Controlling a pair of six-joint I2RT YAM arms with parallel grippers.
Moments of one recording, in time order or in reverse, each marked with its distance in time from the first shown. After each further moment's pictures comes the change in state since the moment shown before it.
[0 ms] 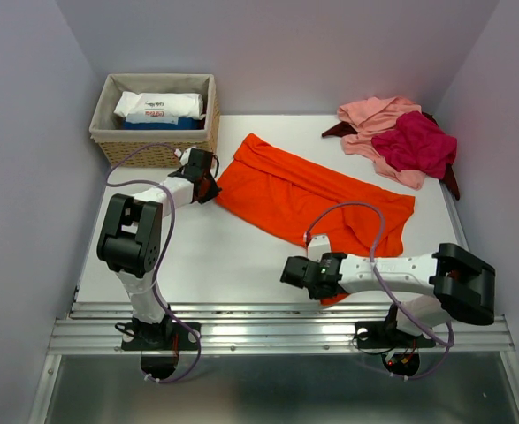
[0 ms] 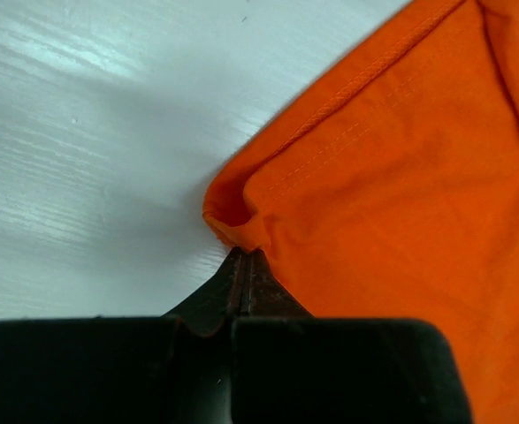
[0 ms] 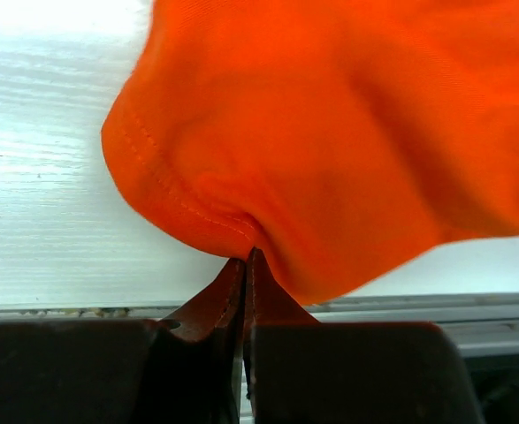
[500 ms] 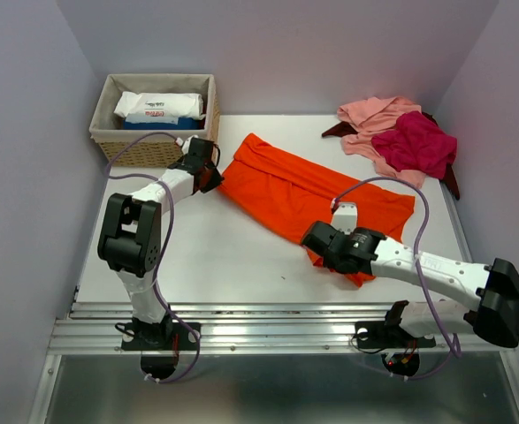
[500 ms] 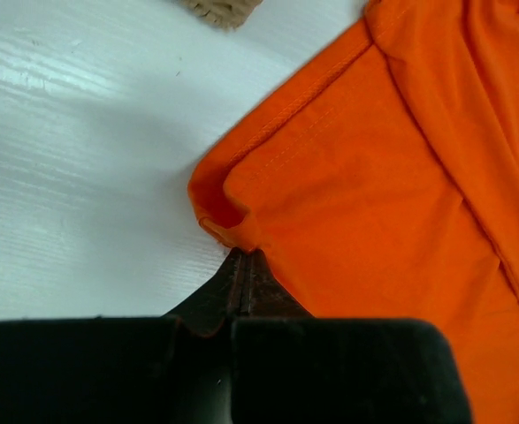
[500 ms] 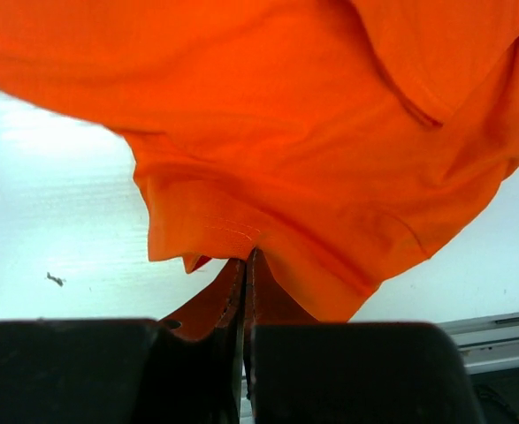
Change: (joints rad) left arm -0.001 0.002 0.100 -0.038 0.029 -0.001; right arm -0.216 -0.225 0.095 -0.116 0.146 -0.082
